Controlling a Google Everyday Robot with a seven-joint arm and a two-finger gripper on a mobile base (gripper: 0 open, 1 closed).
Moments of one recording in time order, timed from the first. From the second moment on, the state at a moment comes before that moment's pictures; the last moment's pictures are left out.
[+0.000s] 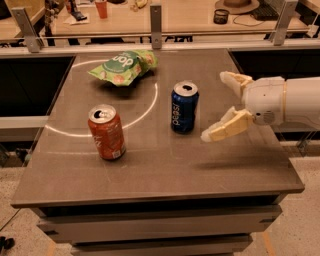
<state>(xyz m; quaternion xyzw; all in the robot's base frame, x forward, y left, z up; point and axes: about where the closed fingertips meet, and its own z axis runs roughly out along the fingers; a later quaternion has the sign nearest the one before) 0.521 -0.129 0.903 -0.50 0.66 0.25 0.50</state>
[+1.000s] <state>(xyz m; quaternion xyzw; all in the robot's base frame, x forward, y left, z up) 0.532 -0.084 0.893 -0.50 0.64 0.31 0.49</state>
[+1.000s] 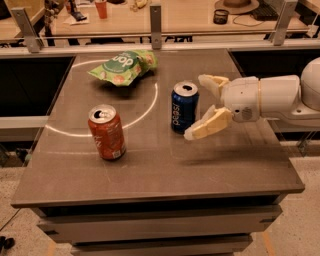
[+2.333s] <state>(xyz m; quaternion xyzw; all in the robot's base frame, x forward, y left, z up) 0.524 -0.065 0.876 -0.52 0.64 0.35 0.45</state>
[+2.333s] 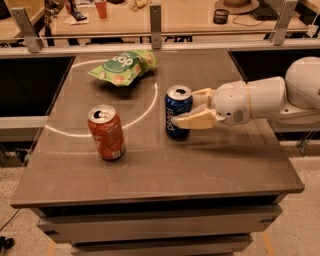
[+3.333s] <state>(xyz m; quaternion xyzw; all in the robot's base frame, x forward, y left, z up) 0.490 0.014 0.910 -0.61 0.54 0.41 0.41</state>
